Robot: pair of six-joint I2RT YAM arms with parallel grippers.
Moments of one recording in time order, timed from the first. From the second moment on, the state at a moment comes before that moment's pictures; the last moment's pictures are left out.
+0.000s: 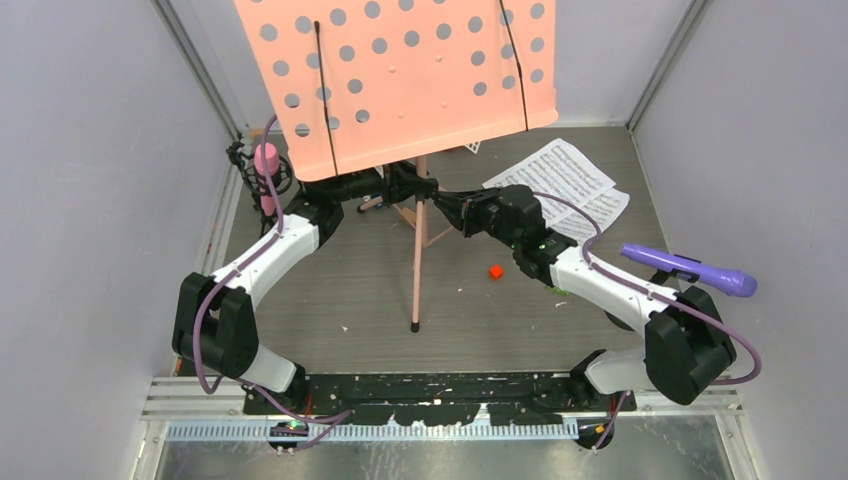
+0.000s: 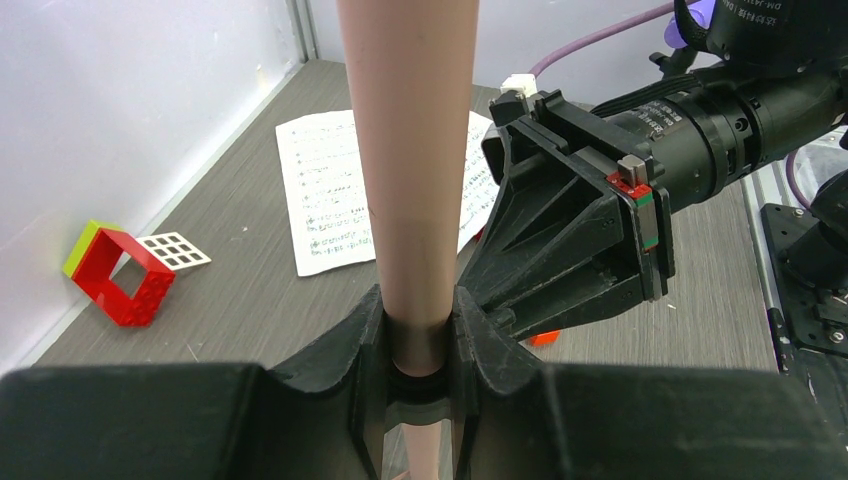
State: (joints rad) left arm -0.40 1.48 1.10 0.37 0.88 0.05; right arm 0.62 1.34 0.85 0.22 -0.06 1.89
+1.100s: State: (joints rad) left arm -0.40 1.48 1.10 0.37 0.88 0.05; right arm 0.64 1.34 0.86 0.25 -0.07 1.88
